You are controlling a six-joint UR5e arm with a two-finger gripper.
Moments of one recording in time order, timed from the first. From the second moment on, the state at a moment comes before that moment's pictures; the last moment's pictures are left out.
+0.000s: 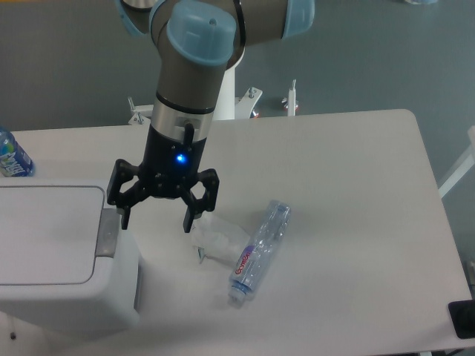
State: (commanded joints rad) arm 2.26 -1.80 -1.50 -0.98 1.16 0.03
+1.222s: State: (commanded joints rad) arm 2.25 -1.81 -1.50 -0.98 1.16 0.03
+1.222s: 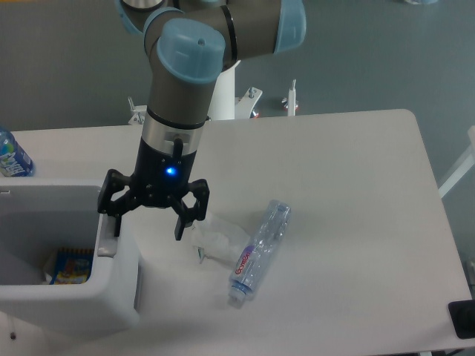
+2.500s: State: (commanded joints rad) arm 2.61 -1.69 -1.38 -1.11 1.53 0.61
